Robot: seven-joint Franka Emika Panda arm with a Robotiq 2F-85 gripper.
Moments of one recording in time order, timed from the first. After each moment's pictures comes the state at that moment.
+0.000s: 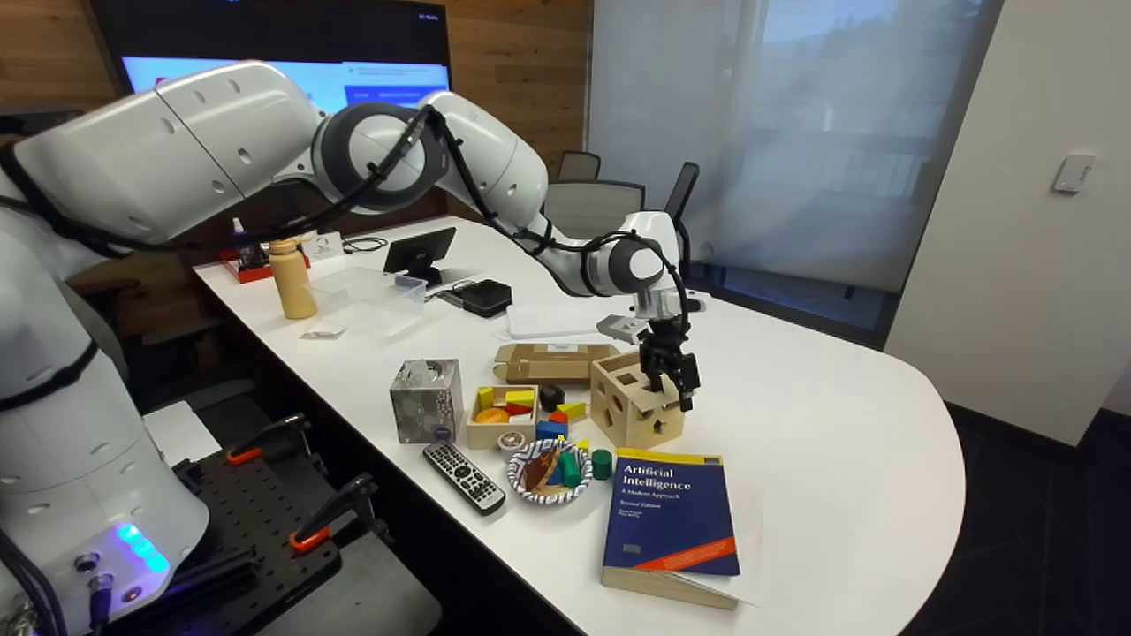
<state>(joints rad) -0.19 1.17 -0.24 -1.11 -0.15 2.26 0.29</state>
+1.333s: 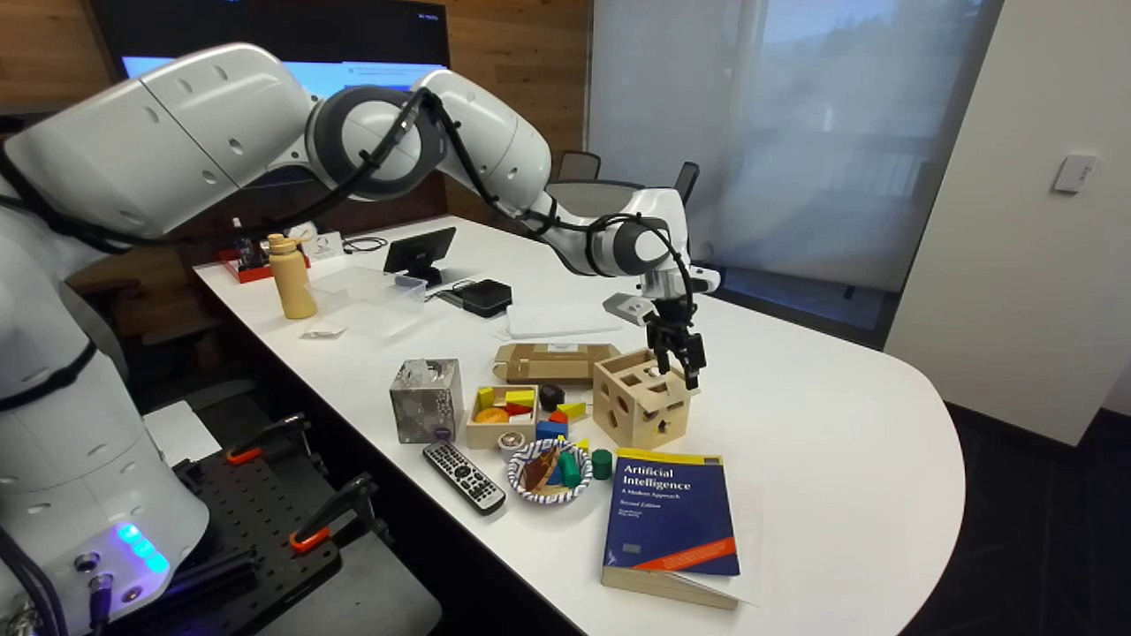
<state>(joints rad) -0.23 1.12 -0.18 -1.11 -0.12 2.28 0.28</state>
